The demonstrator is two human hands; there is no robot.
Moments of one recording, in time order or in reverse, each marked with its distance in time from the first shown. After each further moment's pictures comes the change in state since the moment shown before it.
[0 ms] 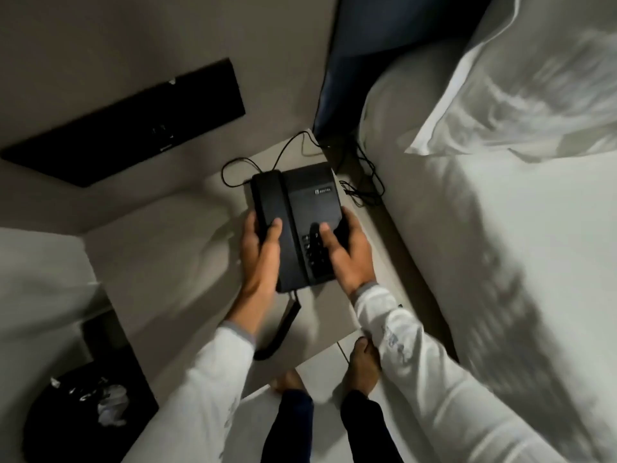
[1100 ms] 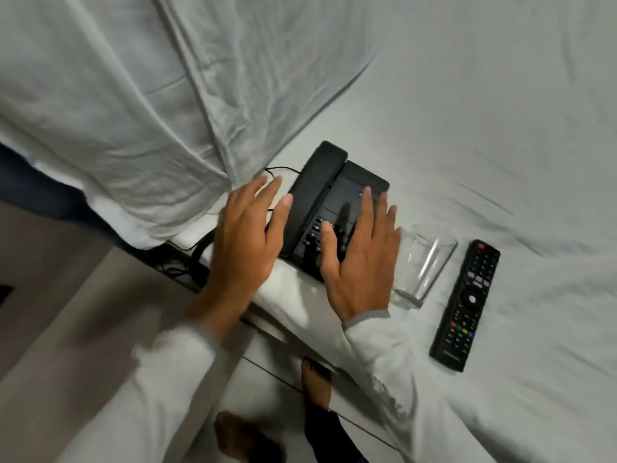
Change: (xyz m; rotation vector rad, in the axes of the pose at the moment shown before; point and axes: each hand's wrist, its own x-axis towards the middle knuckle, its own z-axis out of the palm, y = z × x) left_hand -0.183 0.160 0.257 0.807 -0.571 1.099; right_hand -0.101 -0.057 -0.309 -0.495 0.794 0.048
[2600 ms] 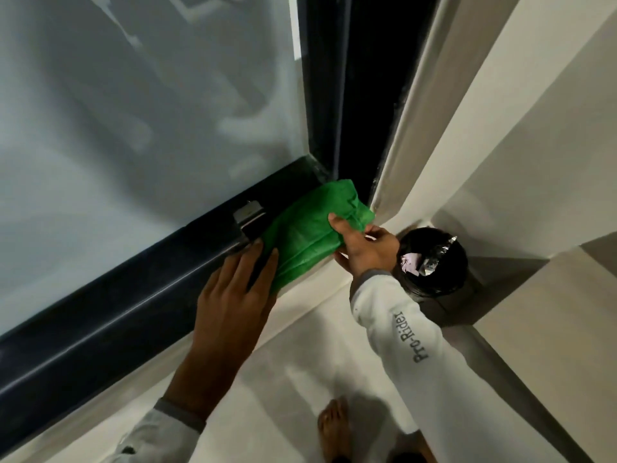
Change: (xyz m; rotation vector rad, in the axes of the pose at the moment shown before) left_hand -0.856 0.164 -0.138 0.766 0.612 -1.767; right_hand -0.767 -0.106 -0.044 0.230 -1.691 -0.257
